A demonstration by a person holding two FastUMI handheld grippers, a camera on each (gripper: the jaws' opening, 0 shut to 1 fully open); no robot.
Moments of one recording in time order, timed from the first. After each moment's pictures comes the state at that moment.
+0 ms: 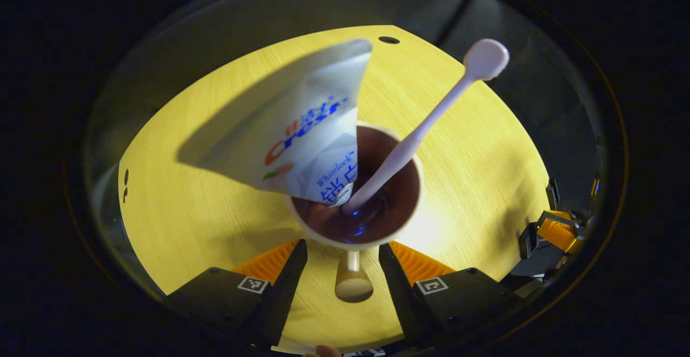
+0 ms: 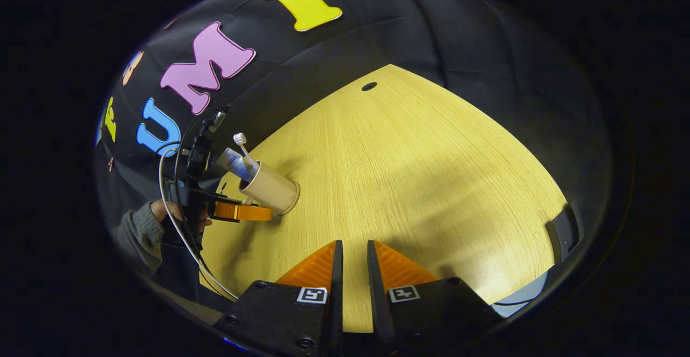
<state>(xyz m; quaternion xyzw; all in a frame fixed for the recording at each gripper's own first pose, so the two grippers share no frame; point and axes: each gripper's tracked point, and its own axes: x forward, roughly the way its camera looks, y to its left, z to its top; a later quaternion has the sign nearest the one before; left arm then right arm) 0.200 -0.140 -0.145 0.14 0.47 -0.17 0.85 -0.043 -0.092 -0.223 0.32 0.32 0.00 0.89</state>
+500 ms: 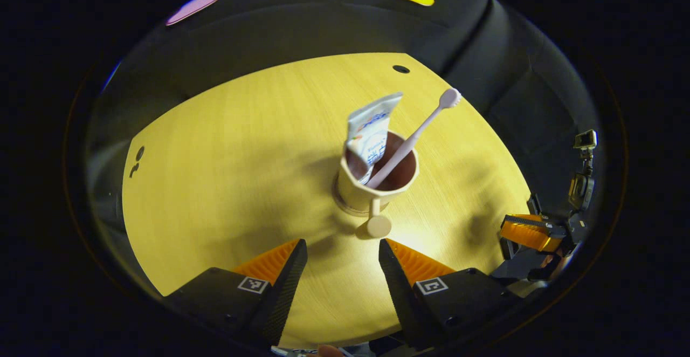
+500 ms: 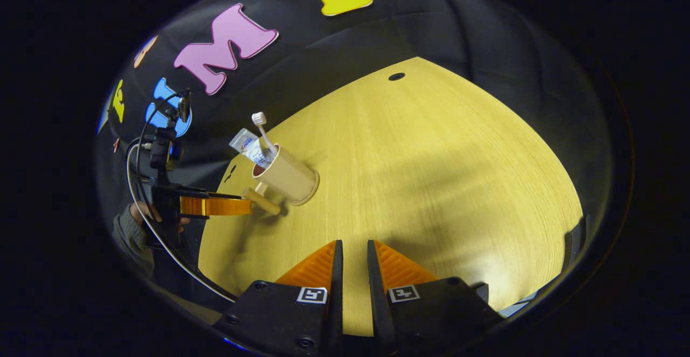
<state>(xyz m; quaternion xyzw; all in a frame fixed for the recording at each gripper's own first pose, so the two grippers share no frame) 0.152 -0.088 -0.095 0.06 0.42 -0.16 0.89 -0.020 -0.046 -0.220 0.29 0.34 0.06 0.89</state>
